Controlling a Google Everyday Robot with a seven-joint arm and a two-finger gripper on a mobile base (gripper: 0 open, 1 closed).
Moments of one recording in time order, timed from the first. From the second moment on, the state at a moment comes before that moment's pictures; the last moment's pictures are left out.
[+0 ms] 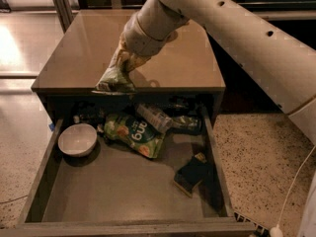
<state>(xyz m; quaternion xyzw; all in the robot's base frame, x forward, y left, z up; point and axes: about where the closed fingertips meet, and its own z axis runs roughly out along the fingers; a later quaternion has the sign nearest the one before) 0.631 0.082 0.902 -0.94 -0.02 -0.13 0.30</state>
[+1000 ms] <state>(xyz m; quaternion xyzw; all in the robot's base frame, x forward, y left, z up) 0.744 0.099 0.883 -0.94 0.01 -0.11 0.31</state>
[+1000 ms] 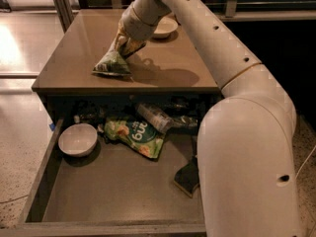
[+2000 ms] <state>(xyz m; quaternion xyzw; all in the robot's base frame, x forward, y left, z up) 0.744 0.099 0.883 -0.94 0.01 -0.11 0.31</state>
